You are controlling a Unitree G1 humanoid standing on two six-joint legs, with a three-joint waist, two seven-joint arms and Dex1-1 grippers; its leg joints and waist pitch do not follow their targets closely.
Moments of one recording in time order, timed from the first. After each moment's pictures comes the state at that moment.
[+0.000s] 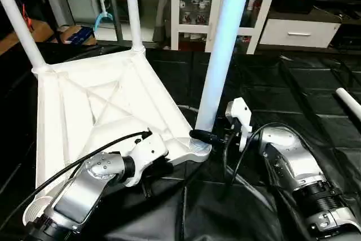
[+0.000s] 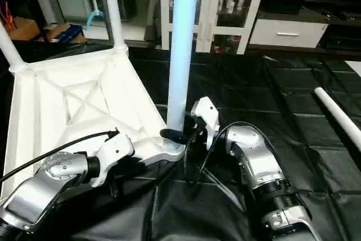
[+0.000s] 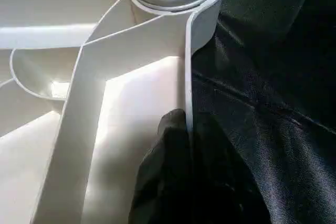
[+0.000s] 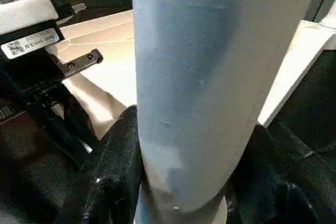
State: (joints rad) left arm -0.20 0.48 -0.36 -0.12 0.00 0.53 -0.83; right arm -0.44 -0.32 0.20 0.41 0.26 0.08 1.01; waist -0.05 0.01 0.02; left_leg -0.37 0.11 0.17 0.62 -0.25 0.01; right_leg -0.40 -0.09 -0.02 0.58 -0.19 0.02
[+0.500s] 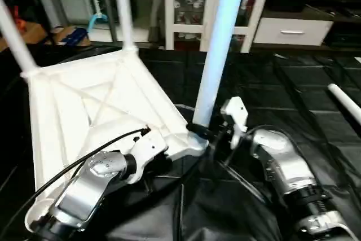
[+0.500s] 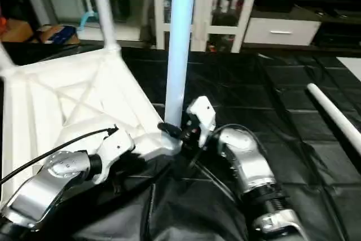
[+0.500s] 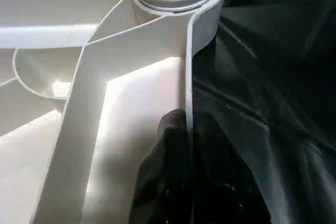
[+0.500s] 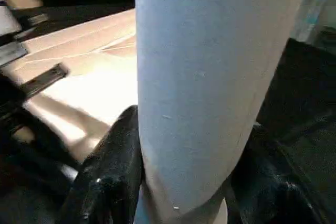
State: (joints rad) left arm -0.21 0.42 -0.33 -0.10 0.01 0.59 -0.74; right arm -0.43 -0.23 0.18 0.43 0.24 0.04 0.80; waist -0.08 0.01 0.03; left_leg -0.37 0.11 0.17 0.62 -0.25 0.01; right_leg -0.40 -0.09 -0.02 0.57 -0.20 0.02
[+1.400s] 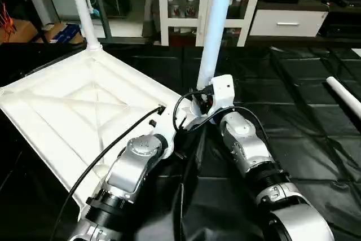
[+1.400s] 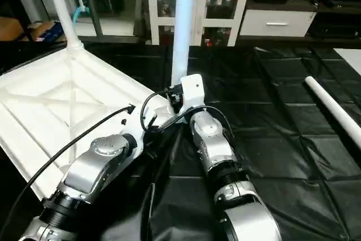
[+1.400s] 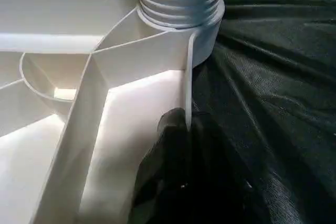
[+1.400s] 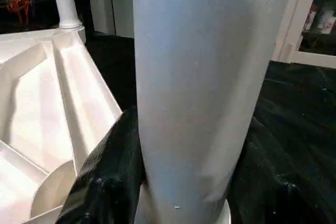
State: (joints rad) left arm -0.39 0.09 -0.25 0.14 0.03 0.66 -0.36; right arm -0.67 0.01 0.07 0.79 0.10 -0.08 0.20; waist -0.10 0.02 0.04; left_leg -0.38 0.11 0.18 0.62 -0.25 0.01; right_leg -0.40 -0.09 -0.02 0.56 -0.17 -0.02
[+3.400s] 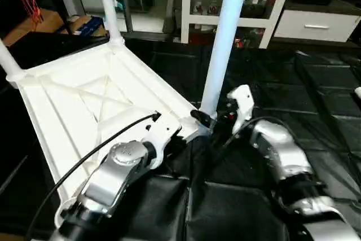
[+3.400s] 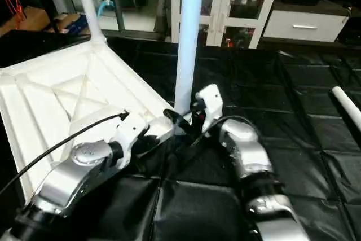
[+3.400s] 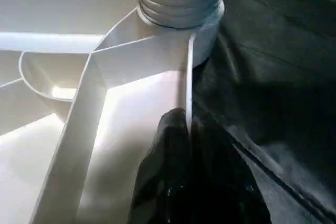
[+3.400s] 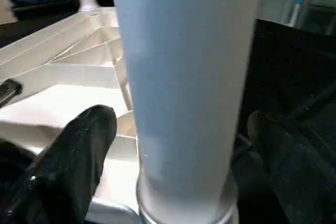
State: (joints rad) left arm -0.27 0.28 -0.31 -0.06 -0.03 0.62 -0.61; right arm -0.51 -0.24 0.05 0.55 0.24 0.07 0.85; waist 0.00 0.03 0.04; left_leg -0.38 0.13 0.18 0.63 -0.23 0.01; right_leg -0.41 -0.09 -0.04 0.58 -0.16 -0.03
